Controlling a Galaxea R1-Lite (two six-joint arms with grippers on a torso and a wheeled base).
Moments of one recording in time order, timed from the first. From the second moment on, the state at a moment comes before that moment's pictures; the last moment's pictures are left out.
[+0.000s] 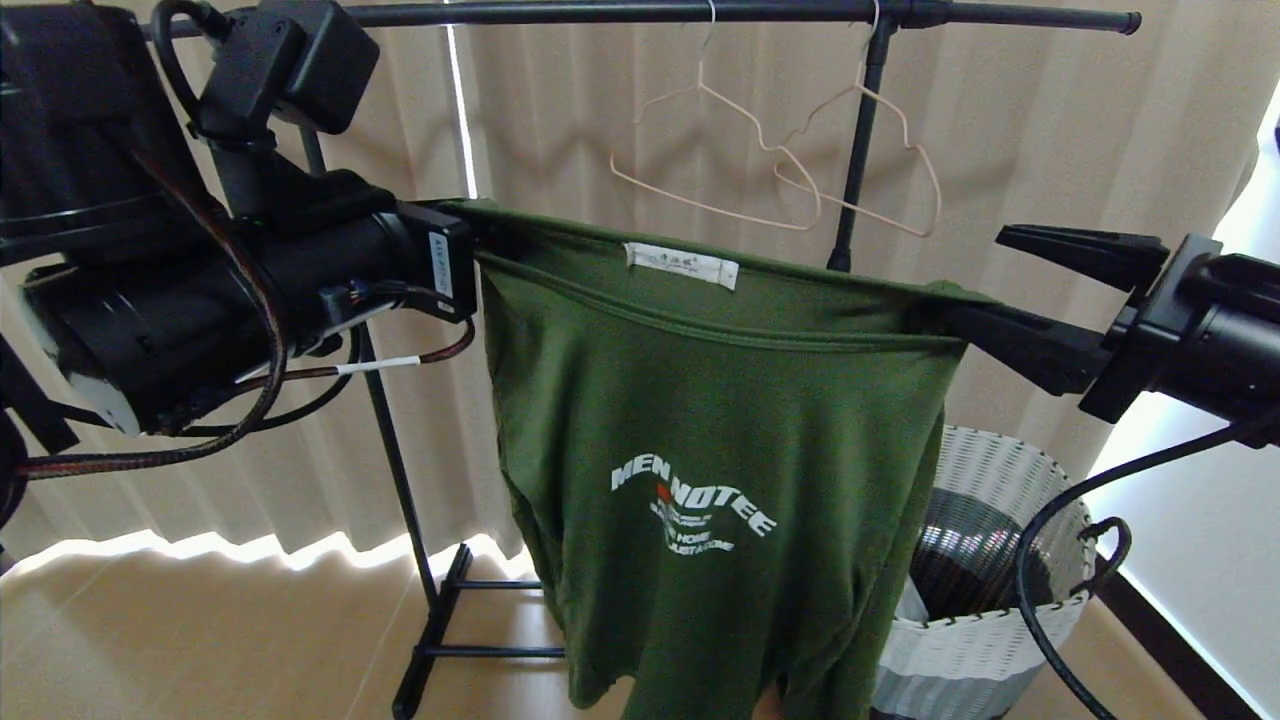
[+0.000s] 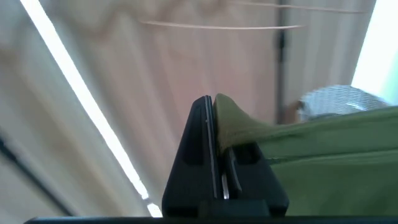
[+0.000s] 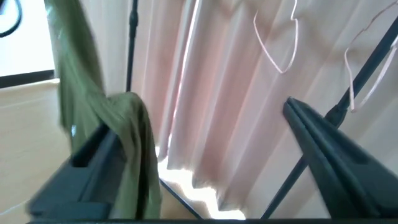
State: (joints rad) left arm -0.51 1.51 -1.05 -0.49 0.12 0.19; right arm 0.34 1.32 -0.74 -0.64 0.35 -0.09
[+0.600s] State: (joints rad) left arm -0.41 1.48 -1.02 -0.49 0.13 0.18; right arm 0.32 1.19 -0.67 -0.63 0.36 -0.11
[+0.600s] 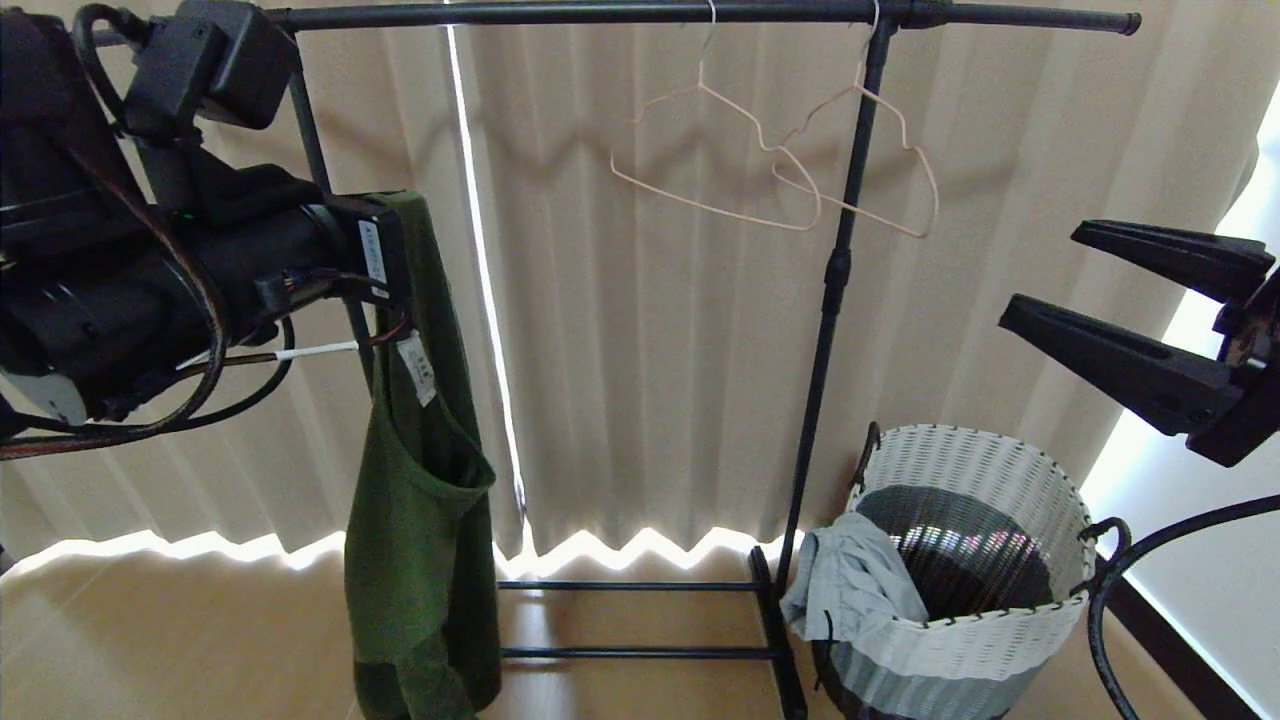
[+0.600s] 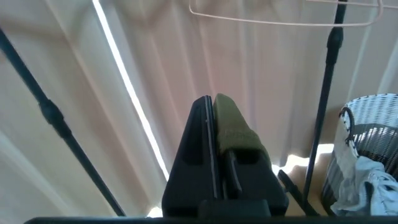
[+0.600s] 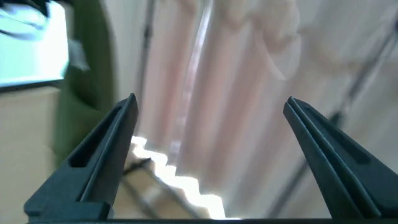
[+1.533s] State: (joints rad) left arm -0.42 1.37 -0.89 -0.49 0.10 0.17; right arm 0.26 1.14 -0.58 -0.65 0.04 -0.17
